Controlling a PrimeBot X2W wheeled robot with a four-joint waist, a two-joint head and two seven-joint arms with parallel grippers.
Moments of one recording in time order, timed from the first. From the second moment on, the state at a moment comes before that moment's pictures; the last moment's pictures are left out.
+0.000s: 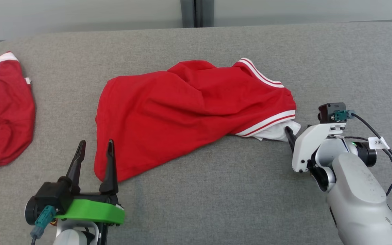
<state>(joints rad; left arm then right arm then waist) -0.09 0.05 -0.07 0.16 -0.26 -0.13 -0.26 -0.55 -0.08 0.02 0.73 0.17 0.13 0.25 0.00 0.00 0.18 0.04</state>
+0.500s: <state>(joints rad) -0.11 0.05 -0.05 0.16 -0.27 -0.13 -0.26 -0.63 -0.08 0.08 0.84 0.19 0.13 0.17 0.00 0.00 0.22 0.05</state>
